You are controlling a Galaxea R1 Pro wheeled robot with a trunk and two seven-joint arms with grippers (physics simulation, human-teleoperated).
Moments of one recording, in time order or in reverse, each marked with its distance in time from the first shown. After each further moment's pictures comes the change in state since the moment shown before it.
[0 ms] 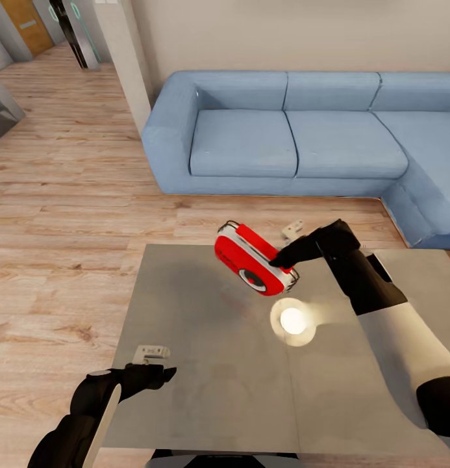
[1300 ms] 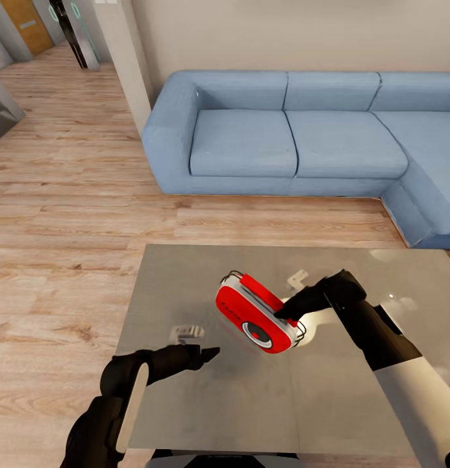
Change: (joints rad) left arm -0.061 -0.178 -0.008 -0.070 0.016 0.075 -0.216; right arm 0.271 -0.064 -0.015 -0.065 -0.008 -0.003 0.100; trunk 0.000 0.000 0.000
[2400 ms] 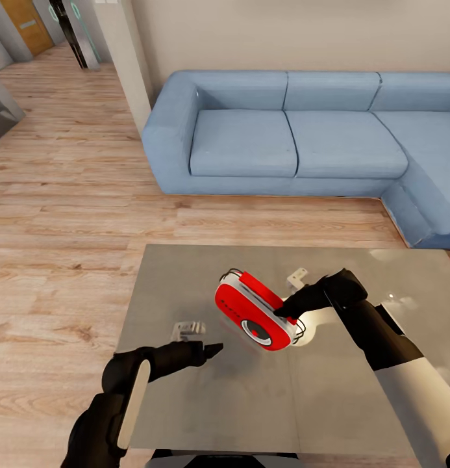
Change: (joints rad) left arm -0.012 -0.008 0.000 0.001 0.036 0.000 -0.012; right arm 0.001 -0.001 -0.001 -0.027 -0.003 0.001 -0.001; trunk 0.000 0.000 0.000
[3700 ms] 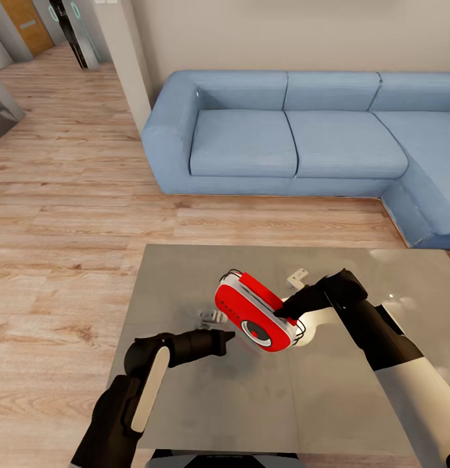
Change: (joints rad) left arm -0.081 0.000 -0.144 0.044 0.165 -0.024 0.016; right arm 0.000 -0.002 0.001 0.006 -0.003 0.000 0.005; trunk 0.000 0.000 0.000
